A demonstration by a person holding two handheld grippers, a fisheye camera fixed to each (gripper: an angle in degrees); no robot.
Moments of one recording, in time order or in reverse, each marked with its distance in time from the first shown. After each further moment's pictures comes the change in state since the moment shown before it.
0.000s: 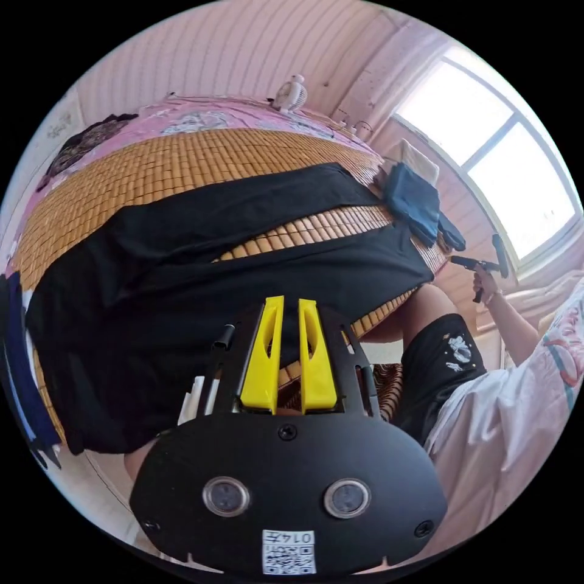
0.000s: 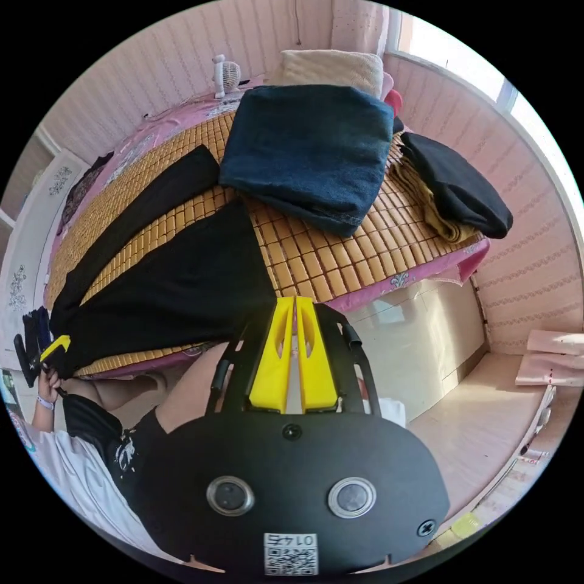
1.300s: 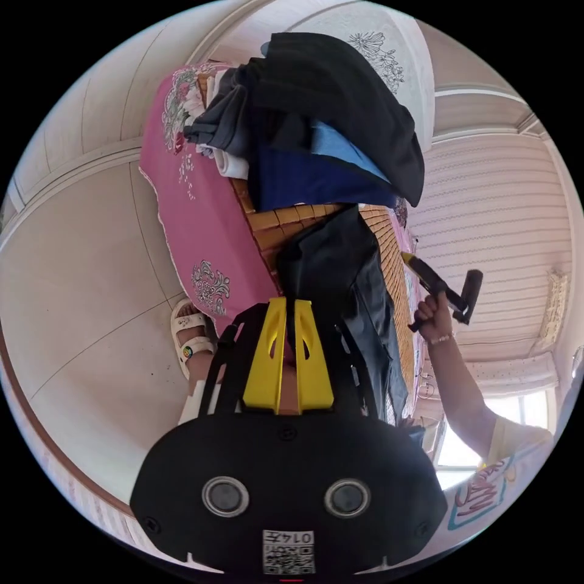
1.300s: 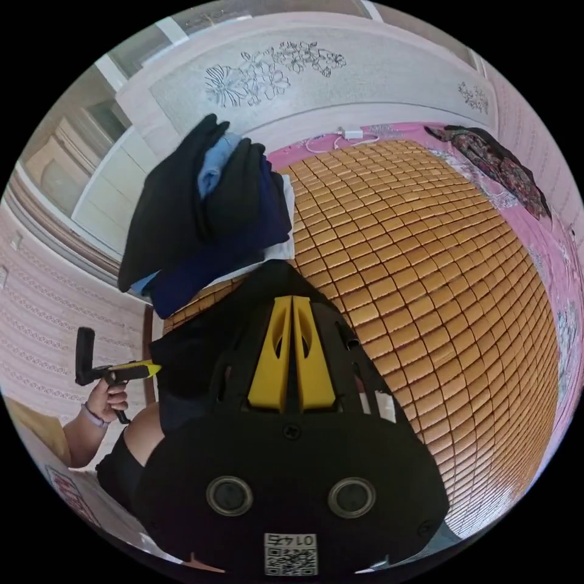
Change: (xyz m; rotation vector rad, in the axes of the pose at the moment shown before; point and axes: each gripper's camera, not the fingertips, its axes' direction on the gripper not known) left arm -0.384 0.402 -0.019 0.464 0.072 -1.150; right arm -0.728 -0.108 0.058 -0.061 -0.756 -1.251
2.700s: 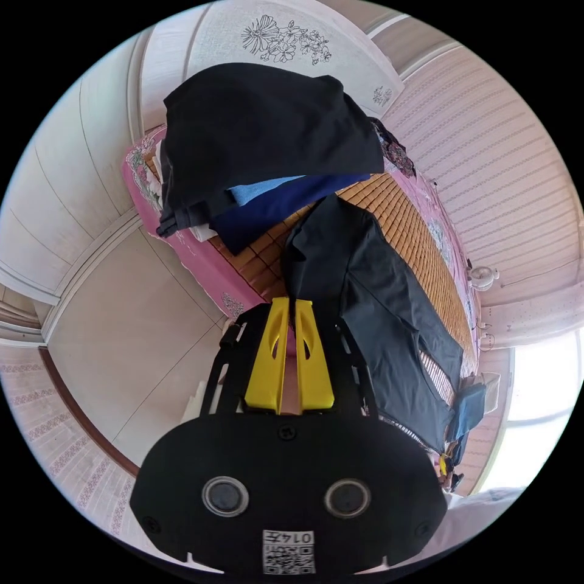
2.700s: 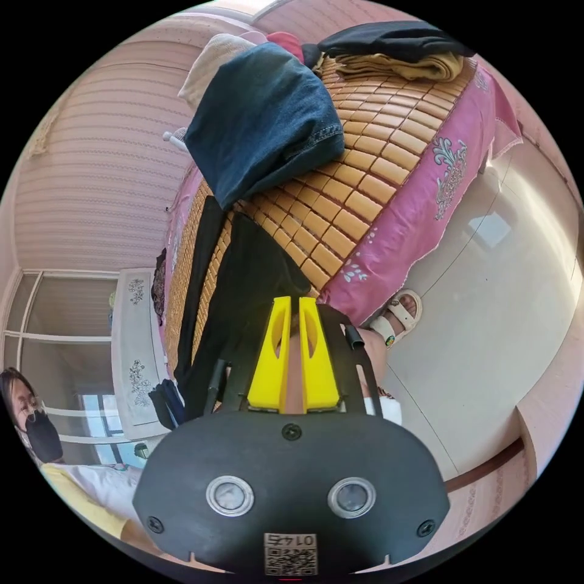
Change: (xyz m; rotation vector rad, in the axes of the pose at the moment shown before) left arm 0.101 -0.036 -0.074 -0.088 -0.278 0.287; right arm -0.100 0.772 -0.392 0.651 0.204 1.613
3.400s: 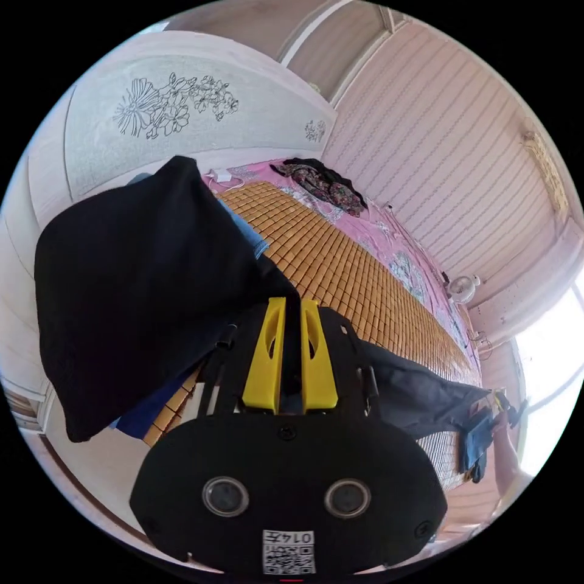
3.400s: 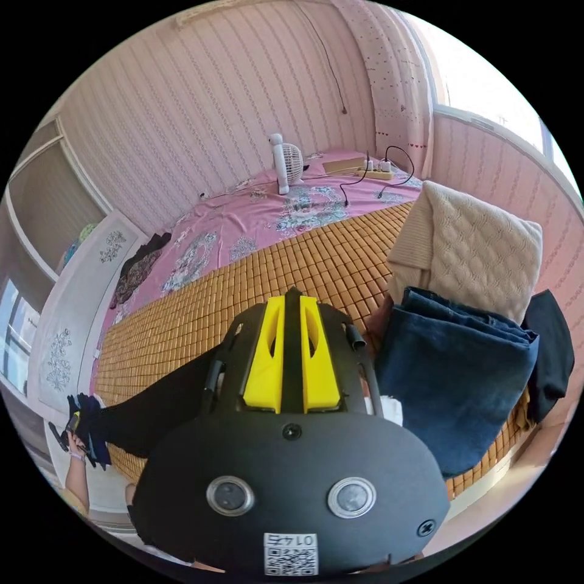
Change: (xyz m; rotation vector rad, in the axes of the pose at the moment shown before) left arm 0.167 -0.139 -0.008 0.181 0.043 0.111; right arm -0.307 -0.165 0.081 0.273 0.254 -0.506
